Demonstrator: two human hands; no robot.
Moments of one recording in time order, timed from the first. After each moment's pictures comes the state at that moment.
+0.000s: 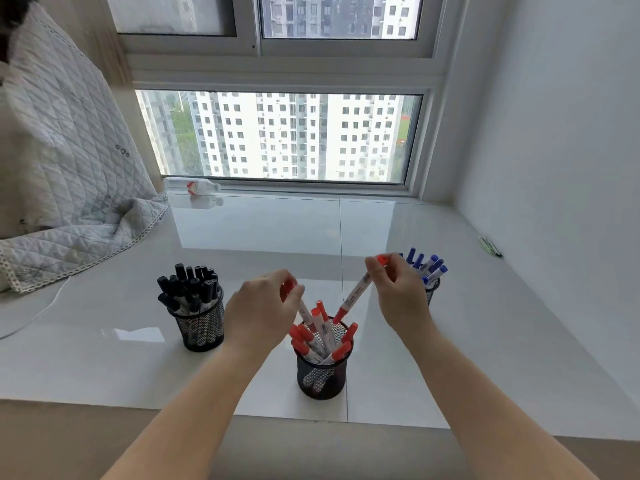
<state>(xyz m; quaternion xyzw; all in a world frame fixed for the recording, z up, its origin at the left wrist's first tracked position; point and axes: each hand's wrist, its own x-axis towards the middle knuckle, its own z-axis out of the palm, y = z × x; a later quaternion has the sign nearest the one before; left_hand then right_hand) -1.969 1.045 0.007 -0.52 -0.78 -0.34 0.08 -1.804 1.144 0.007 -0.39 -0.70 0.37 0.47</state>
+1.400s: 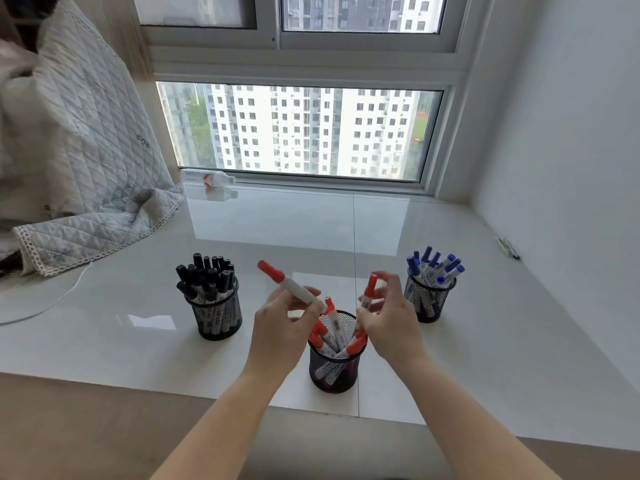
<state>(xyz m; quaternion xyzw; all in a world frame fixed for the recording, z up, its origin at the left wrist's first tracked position) -1.951 1.024 -0.020 -0.47 -0.65 -0.59 -0.12 -1.818 1.121 -0.033 -0.44 -0.76 0.30 0.38</state>
